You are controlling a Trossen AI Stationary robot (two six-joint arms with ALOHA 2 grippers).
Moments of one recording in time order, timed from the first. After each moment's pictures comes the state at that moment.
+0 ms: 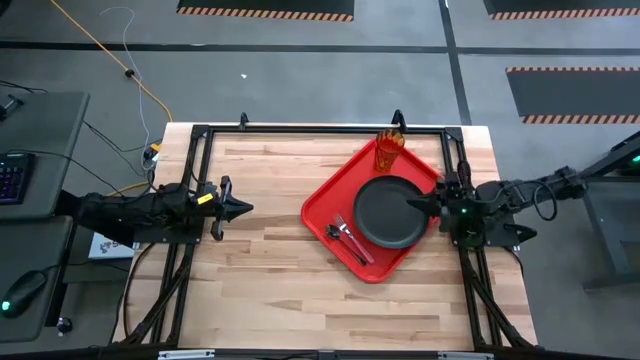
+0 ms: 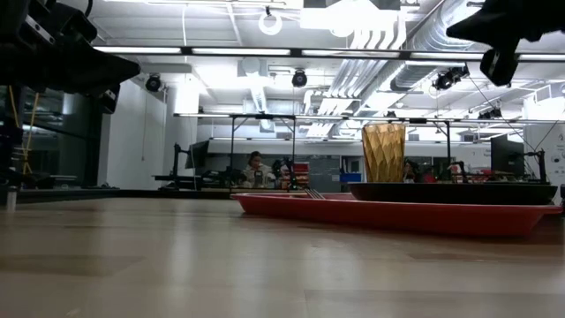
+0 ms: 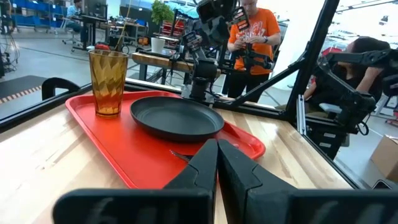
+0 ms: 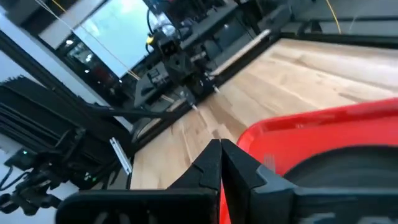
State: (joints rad) left arm -0.02 0.02 0.01 0.01 -0.05 -0.18; right arm 0.31 0.31 0.40 -0.24 0.42 0.69
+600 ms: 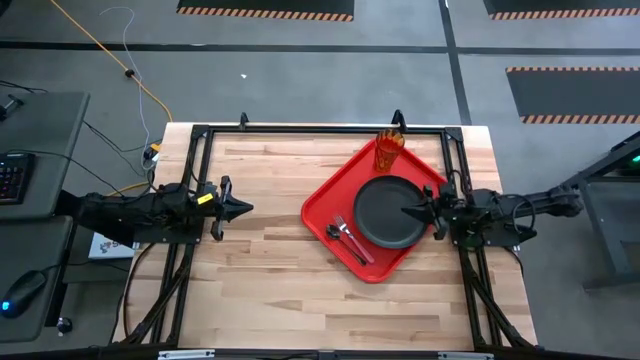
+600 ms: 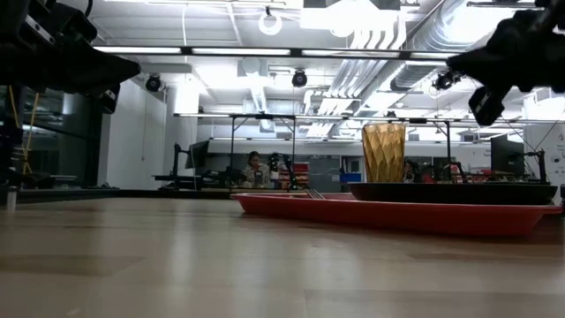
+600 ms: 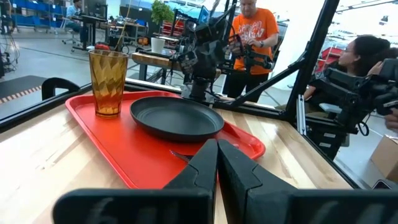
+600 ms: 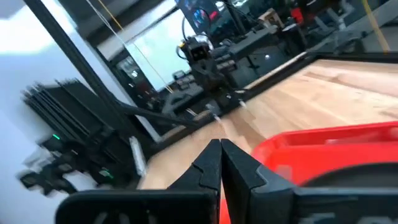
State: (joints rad) left arm -0.02 0.02 0.01 0.01 -0.05 -0.18; right arm 0.16 0.08 0.01 0.15 0.18 0.53
